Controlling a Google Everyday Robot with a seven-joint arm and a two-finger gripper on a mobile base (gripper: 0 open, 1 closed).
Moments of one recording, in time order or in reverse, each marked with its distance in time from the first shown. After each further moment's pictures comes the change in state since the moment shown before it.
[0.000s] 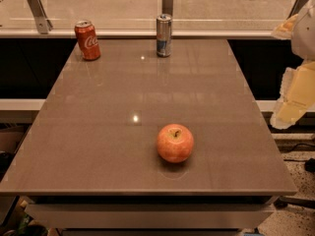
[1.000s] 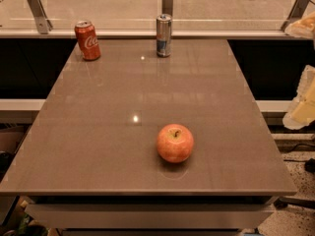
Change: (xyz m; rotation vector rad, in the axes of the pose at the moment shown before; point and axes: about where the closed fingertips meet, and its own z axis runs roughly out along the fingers) arm 0.010 0.001 -0.014 0.011 -0.091 0.031
